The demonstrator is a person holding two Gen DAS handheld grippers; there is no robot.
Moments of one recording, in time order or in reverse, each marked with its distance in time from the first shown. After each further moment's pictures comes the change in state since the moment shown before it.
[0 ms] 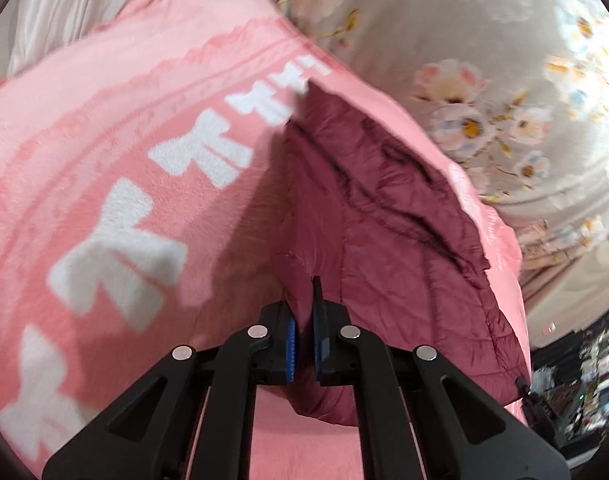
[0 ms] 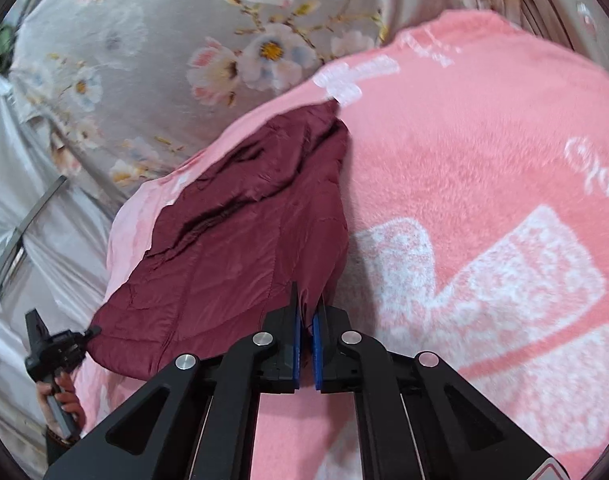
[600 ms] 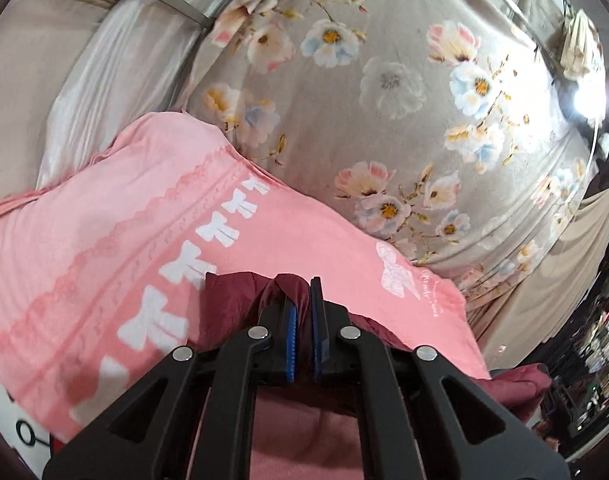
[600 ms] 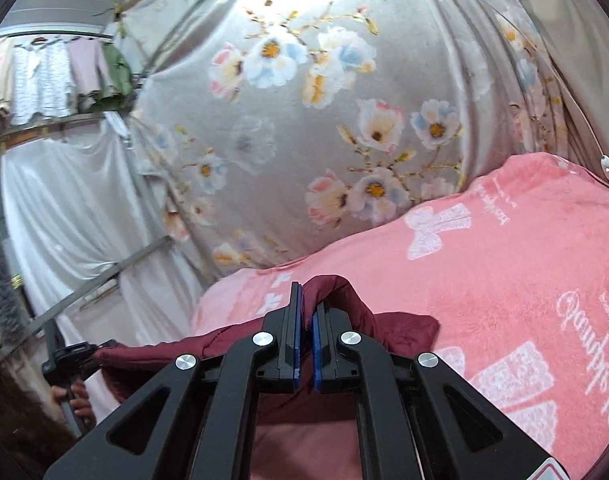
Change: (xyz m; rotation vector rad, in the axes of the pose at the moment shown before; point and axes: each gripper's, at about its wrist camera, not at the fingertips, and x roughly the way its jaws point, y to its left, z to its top) left arm -0.179 -0.048 0.009 0.102 -0.324 -0.120; right arm -0.172 0.057 0.036 -0.134 -0.387 0.237
